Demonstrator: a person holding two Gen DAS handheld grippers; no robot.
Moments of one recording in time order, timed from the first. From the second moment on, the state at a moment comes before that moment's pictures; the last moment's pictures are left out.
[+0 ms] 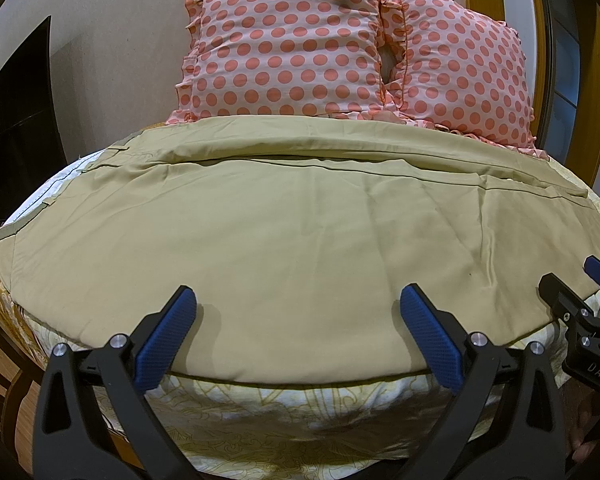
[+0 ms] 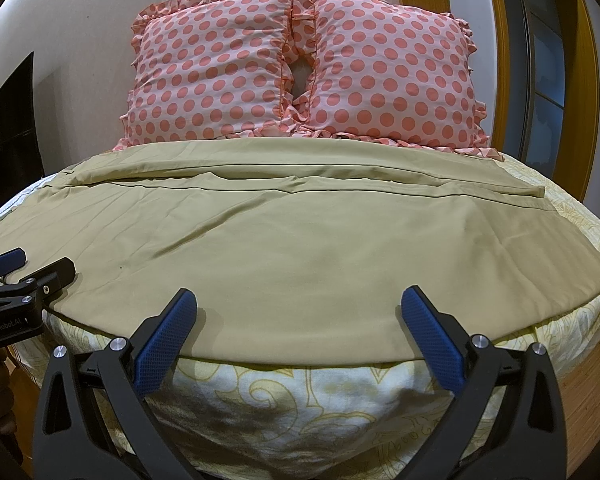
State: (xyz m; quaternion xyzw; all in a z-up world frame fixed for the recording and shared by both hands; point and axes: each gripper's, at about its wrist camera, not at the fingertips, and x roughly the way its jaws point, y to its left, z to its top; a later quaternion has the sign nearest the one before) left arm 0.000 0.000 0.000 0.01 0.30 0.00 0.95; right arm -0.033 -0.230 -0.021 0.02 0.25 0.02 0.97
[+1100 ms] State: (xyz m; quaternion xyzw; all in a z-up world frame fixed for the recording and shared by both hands) left arm 0.096 0.023 0.071 0.01 0.29 0.01 0.96; right arm 0.318 -0.474 0.009 0.28 0.43 -0.27 0.82
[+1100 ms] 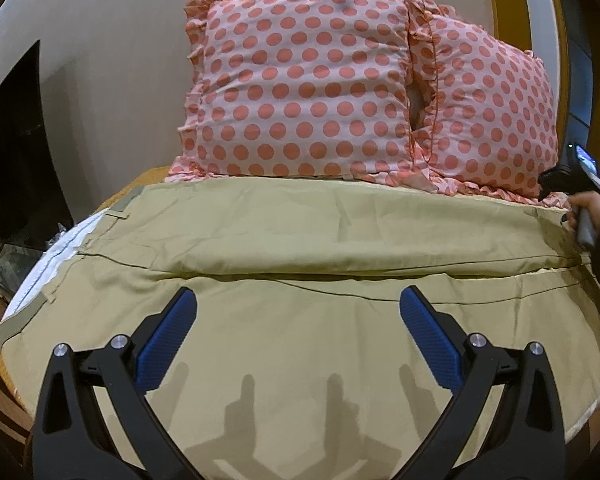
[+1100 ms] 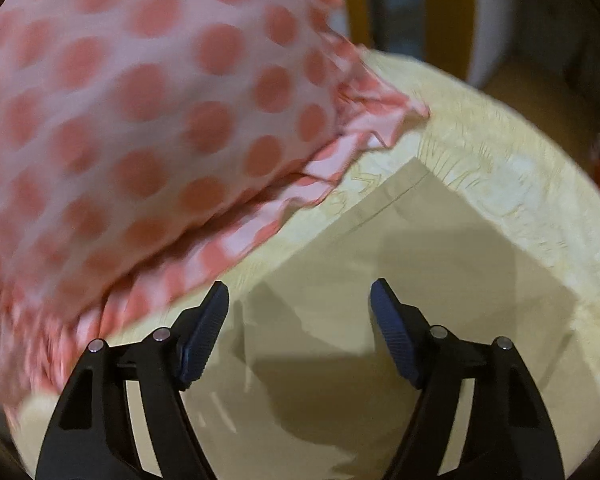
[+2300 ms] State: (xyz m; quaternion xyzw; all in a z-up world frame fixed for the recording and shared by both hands) left arm 0.140 0.086 0.097 -0.07 0.30 0.00 0.95; right arm 0.056 -0.478 -0.025 0.49 0.26 -0.11 0.82
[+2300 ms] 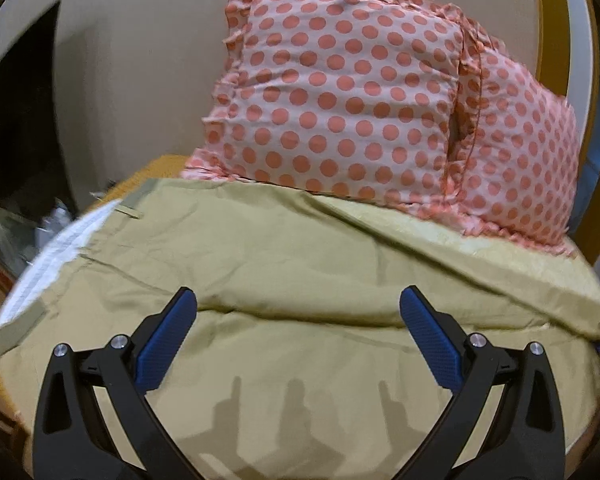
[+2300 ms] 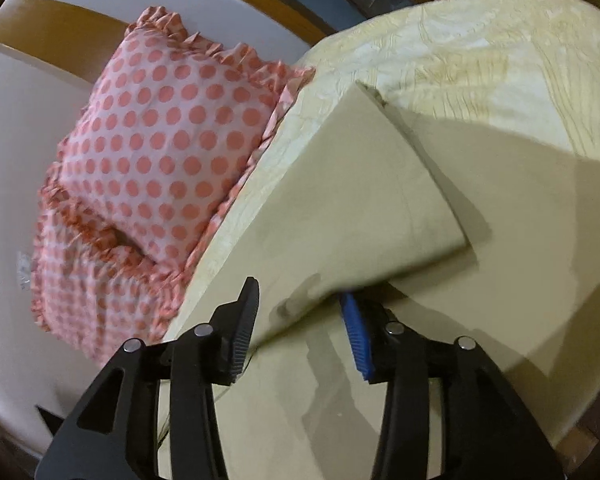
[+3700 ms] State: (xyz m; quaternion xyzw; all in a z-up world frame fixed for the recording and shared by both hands) left arm 0.006 0.168 0.026 -0.23 0.39 0.01 0.89; right arm -0.069 -0.520 -0.030 0.42 0.22 -0.15 0.87
